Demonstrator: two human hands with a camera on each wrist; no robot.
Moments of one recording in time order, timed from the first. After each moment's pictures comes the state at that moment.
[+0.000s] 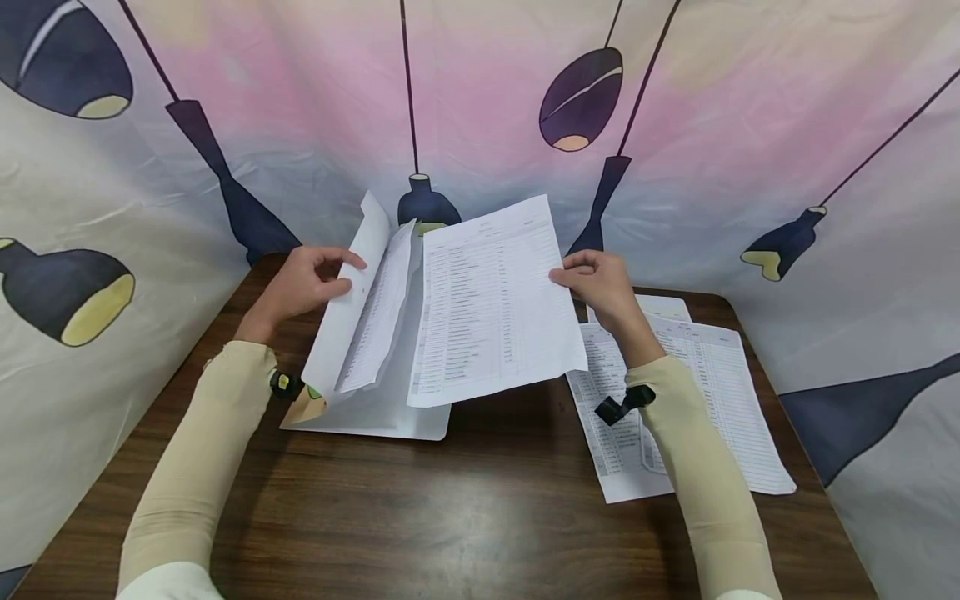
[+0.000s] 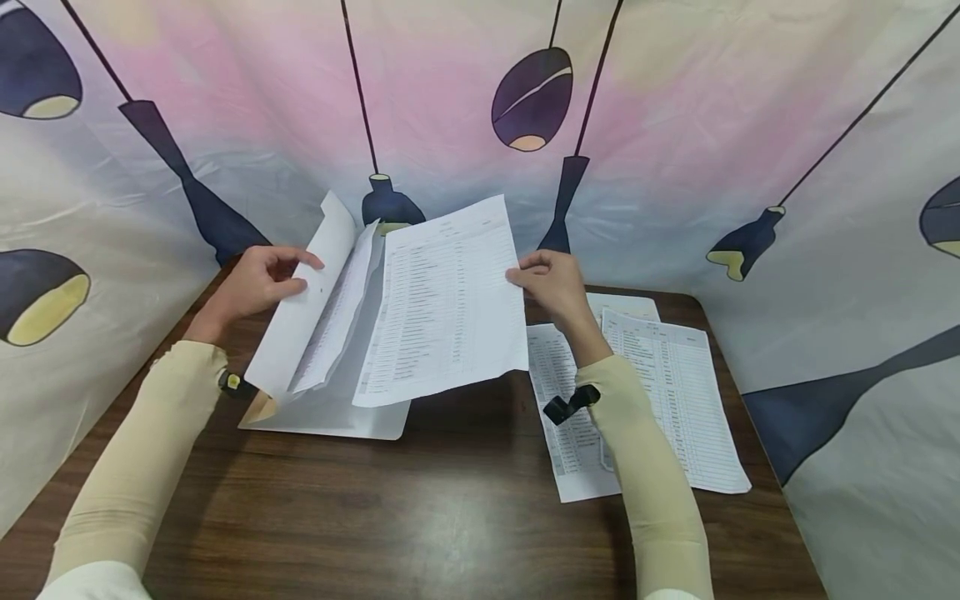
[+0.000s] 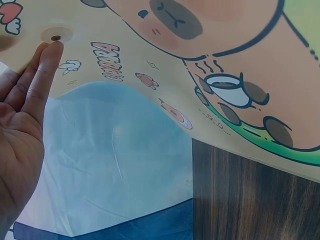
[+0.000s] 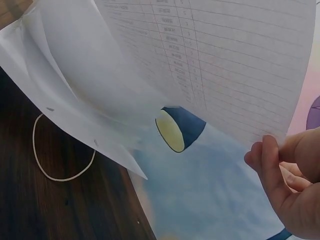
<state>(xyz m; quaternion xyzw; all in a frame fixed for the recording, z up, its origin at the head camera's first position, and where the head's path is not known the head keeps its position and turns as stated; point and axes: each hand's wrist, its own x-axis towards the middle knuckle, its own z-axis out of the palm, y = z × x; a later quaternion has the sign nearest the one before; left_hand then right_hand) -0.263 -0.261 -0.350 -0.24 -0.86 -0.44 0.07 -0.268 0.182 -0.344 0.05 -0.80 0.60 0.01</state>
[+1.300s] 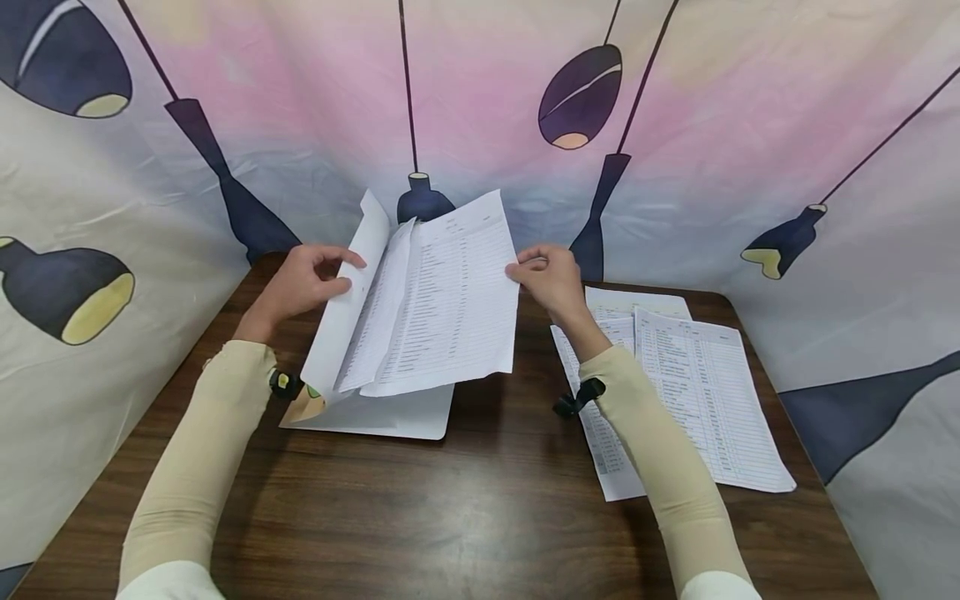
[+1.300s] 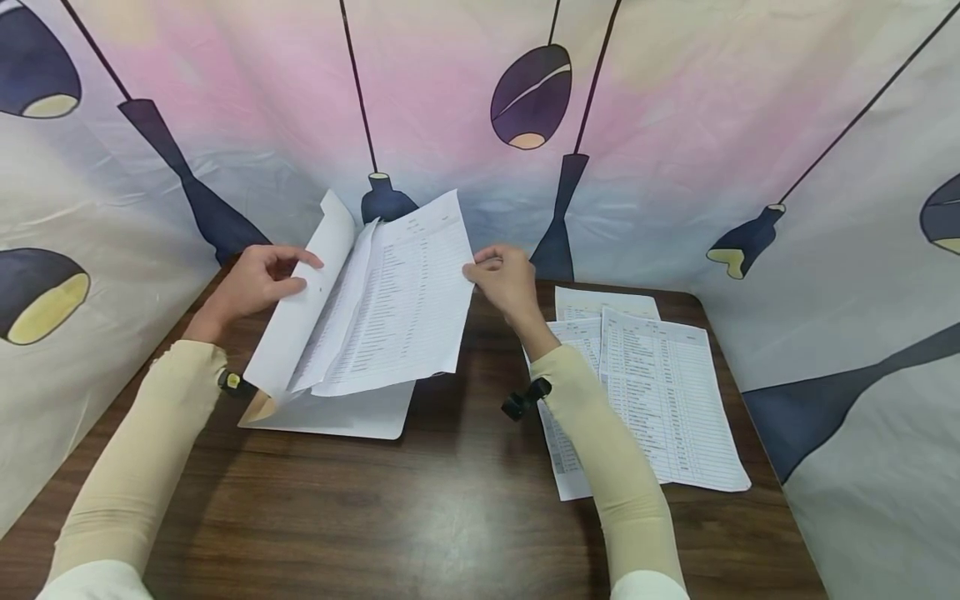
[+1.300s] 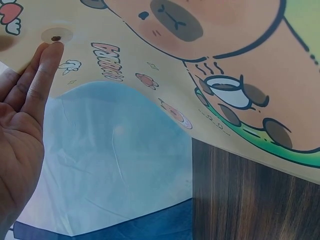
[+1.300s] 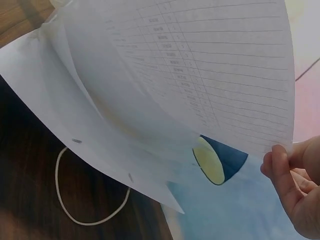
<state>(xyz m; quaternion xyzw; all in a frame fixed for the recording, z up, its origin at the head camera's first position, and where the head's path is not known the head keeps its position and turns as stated) -0.273 -0.266 -0.363 -0.23 -0.88 -0.41 0.09 -0.275 0.121 -0.351 0.05 -0.83 0.56 0.04</state>
